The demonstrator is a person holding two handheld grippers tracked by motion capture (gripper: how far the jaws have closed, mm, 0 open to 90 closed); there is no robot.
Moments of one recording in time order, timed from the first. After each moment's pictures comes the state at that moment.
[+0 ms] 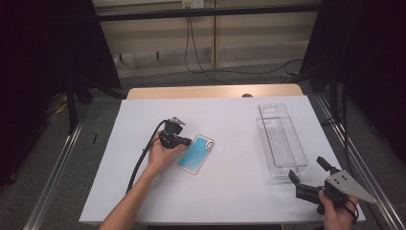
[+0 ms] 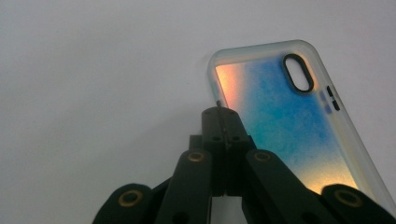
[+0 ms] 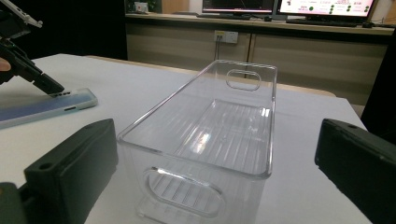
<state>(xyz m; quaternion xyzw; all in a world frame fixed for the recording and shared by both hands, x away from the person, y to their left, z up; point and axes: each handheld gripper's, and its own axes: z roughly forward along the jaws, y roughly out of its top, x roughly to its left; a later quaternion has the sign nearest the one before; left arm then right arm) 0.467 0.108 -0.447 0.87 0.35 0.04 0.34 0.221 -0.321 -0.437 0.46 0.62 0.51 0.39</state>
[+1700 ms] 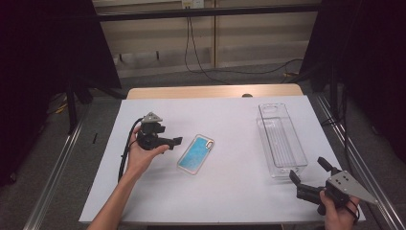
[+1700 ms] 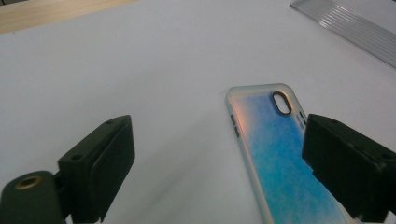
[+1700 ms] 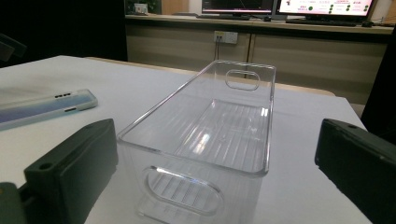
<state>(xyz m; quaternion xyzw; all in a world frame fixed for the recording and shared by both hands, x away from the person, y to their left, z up) 0.439 0.161 -0.402 0.83 0.36 0.10 0.42 0.220 -0.323 -0.437 0.46 0.61 0.51 0.39</state>
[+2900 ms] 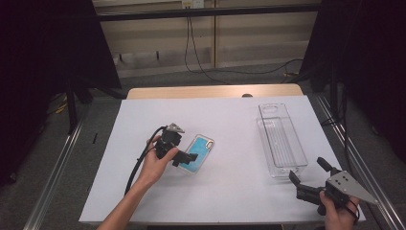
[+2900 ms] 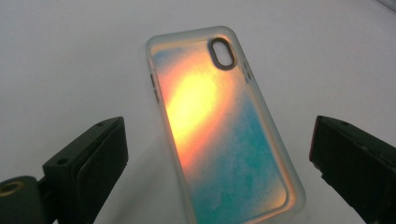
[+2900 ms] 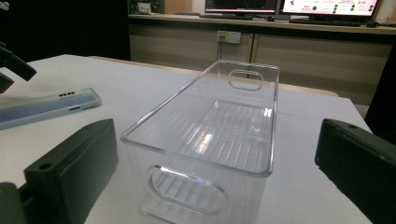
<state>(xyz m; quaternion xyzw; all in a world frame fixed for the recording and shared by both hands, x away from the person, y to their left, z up) 0.417 0.106 -0.419 0.88 0.33 0.04 0.34 0.219 -0.322 -0.437 0.46 0.62 0.51 0.39</state>
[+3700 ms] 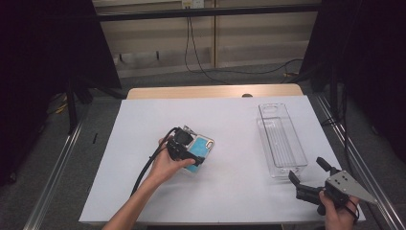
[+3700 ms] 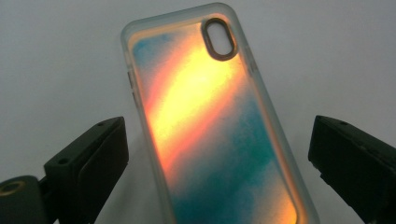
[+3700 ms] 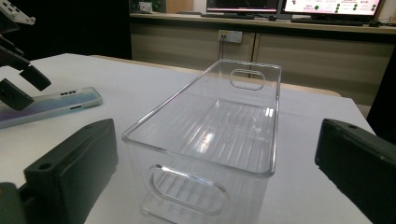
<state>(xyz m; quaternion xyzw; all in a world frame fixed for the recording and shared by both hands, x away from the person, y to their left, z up) 0.422 0.076 -0.430 0.91 0.32 0.06 0.27 0.220 -0.321 -0.437 0.46 0.62 0.51 0.39</state>
